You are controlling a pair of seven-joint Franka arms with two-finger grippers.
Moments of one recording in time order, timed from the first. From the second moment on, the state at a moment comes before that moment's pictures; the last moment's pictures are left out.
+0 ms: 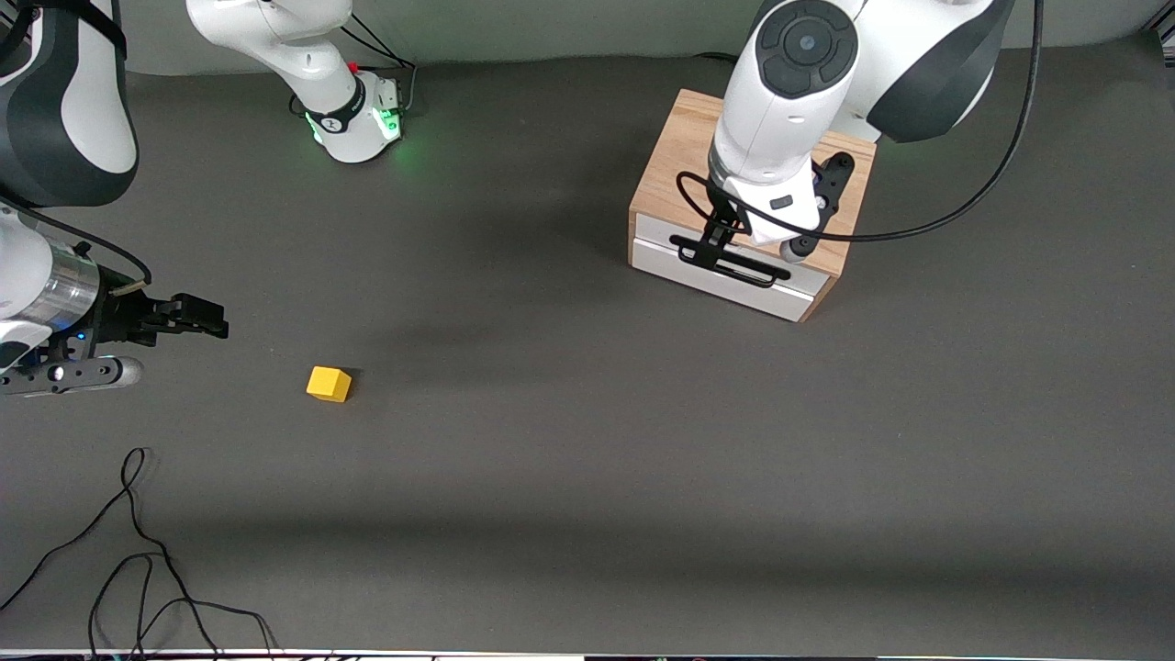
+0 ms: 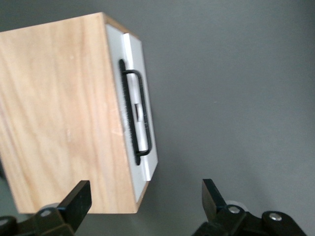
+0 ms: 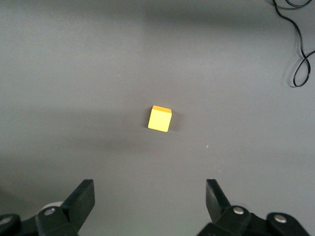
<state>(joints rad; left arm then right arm) -0.58 0.16 -0.04 -1.57 -0.10 1.57 -1.71 0.16 0.20 -0.14 -1.51 0.03 1.61 -0.05</state>
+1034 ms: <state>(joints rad) -0.61 0.22 -0.04 -1.59 -0.10 1.50 -1.75 0.16 0.19 -0.14 -1.50 0.03 1.61 -0.05</state>
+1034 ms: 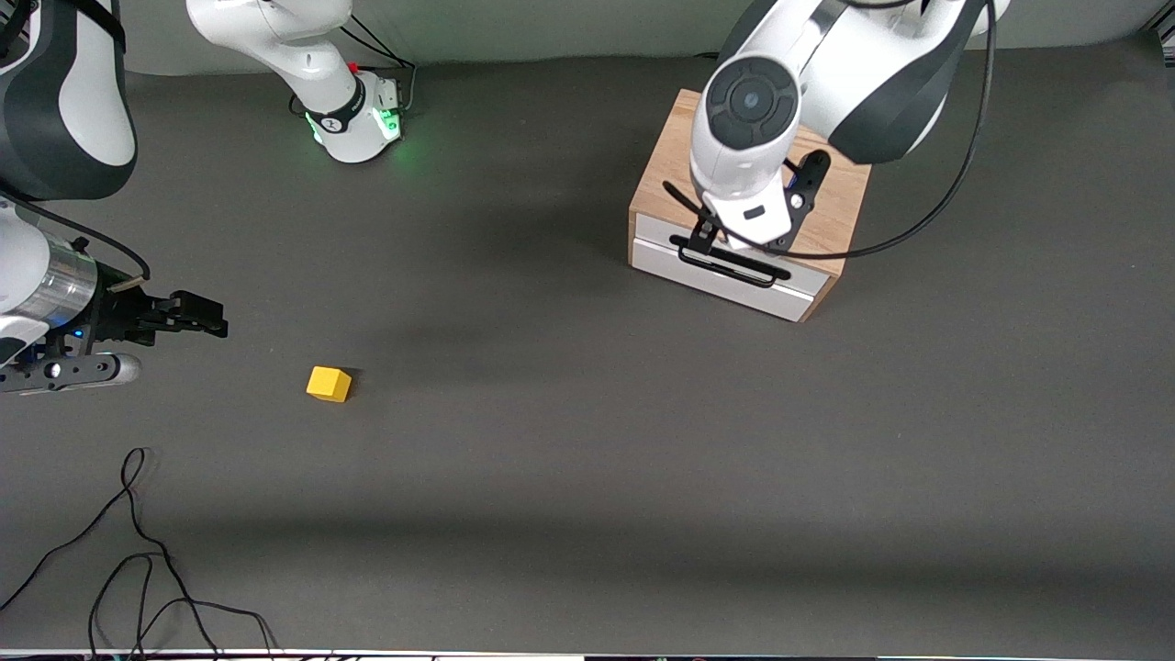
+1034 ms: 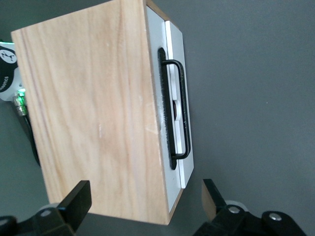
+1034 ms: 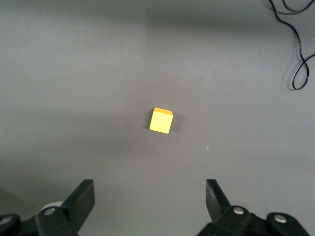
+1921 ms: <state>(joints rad) -0.61 0.31 -0.02 -1.76 -0.03 1.76 -1.75 0.18 0.22 -0.14 -1.62 0.03 1.76 -0.05</state>
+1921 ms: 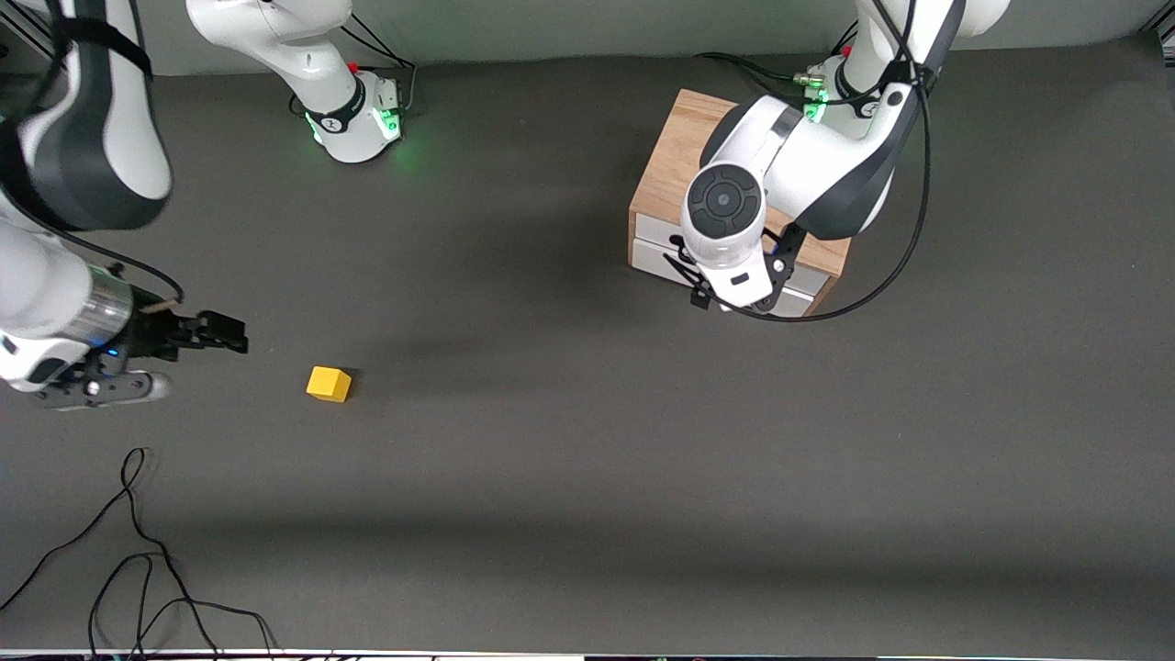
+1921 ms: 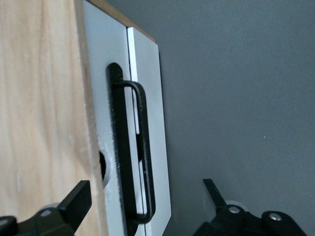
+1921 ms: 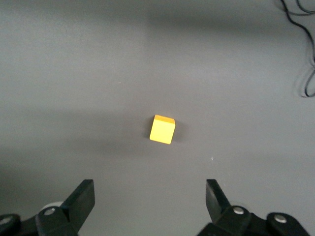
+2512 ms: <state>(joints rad) -0.61 0.37 -0.01 -1.76 -0.02 1.80 -1.78 0.19 0.27 -0.14 -1.97 0.03 2.20 -0.05</state>
